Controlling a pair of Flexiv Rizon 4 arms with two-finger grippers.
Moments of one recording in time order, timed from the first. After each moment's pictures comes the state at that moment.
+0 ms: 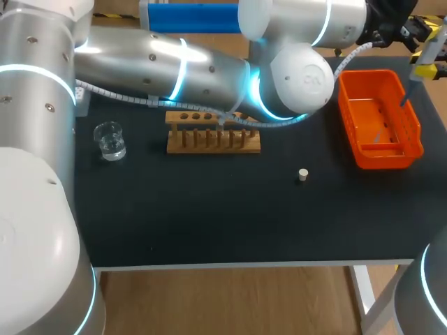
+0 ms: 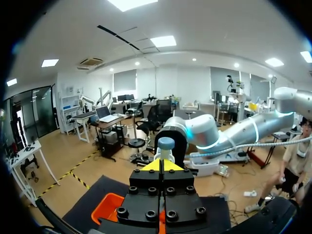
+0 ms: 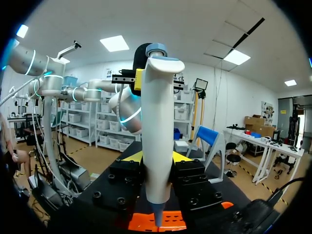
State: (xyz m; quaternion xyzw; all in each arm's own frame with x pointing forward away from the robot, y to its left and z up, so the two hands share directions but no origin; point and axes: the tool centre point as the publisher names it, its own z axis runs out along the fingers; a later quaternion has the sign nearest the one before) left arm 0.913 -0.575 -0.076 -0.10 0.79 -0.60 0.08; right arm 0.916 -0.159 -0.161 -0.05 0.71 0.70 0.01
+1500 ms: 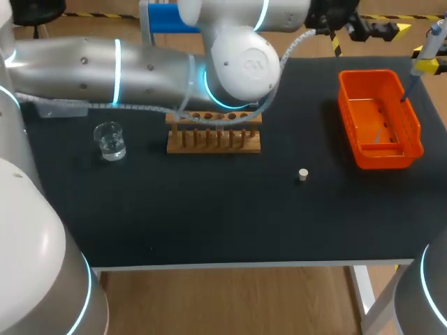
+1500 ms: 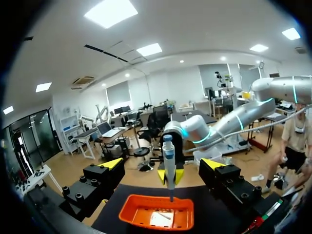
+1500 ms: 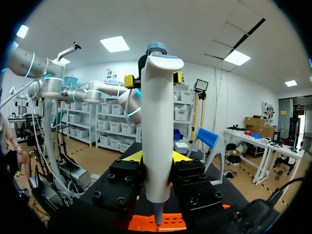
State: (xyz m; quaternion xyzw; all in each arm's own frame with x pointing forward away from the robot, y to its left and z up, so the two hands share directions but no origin) left arm 0.901 -0.481 -0.029 -0.01 0.78 -0.61 0.13; right arm 0.917 -0.158 -0.150 -0.05 0.71 0.70 0.01
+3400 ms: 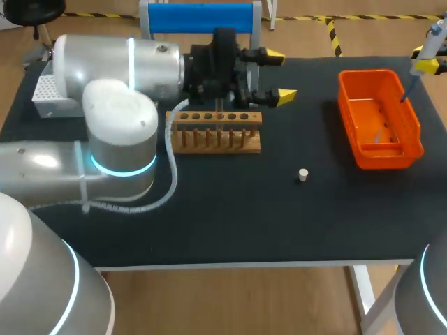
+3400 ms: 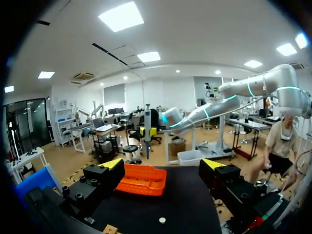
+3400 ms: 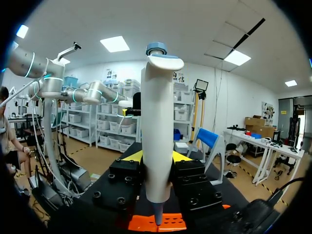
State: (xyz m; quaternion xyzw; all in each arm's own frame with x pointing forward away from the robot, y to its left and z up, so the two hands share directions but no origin) left arm 0.822 -0.289 -0.109 -0.04 0.76 -0.65 0.07; right arm 0.917 -0.158 -0.150 -0.05 0.71 0.70 0.01
